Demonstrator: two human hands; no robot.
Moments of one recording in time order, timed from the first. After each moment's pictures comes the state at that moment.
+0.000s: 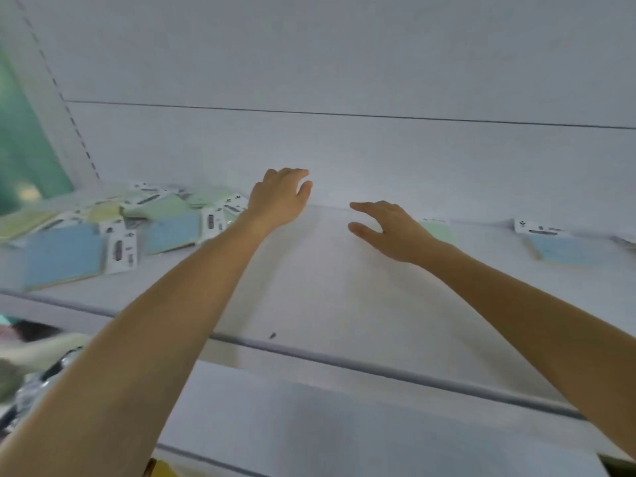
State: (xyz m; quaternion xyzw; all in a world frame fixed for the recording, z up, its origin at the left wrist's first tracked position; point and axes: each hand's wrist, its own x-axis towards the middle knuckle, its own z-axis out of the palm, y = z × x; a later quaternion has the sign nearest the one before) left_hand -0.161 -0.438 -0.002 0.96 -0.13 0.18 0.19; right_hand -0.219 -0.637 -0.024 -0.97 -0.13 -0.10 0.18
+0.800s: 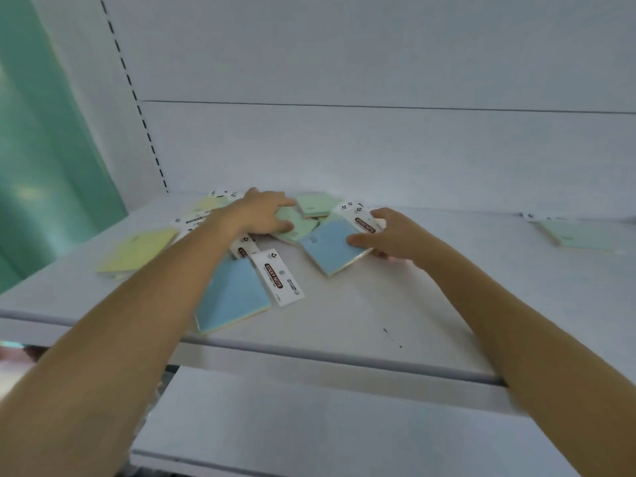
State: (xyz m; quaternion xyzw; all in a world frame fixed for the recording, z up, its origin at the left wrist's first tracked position) left_hand -0.070 -0.182 -0.016 0.98 -0.20 -0.02 0.07; right_hand -0.154 -0.405 -0.031 -0.89 0.05 0.01 0.45
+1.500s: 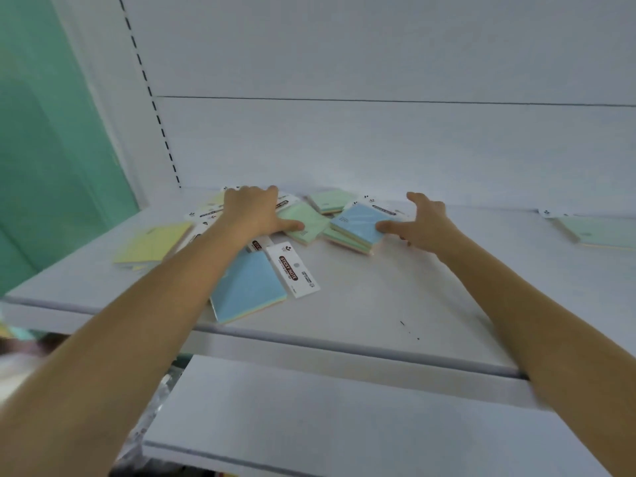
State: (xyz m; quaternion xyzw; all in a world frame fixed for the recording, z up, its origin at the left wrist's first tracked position) left_hand -0.083 -0.168 -0.025 0.99 -0.09 0.11 -0.04; right_hand -0.157 -0.415 -0.031 -0.90 0.11 -0.09 0.40
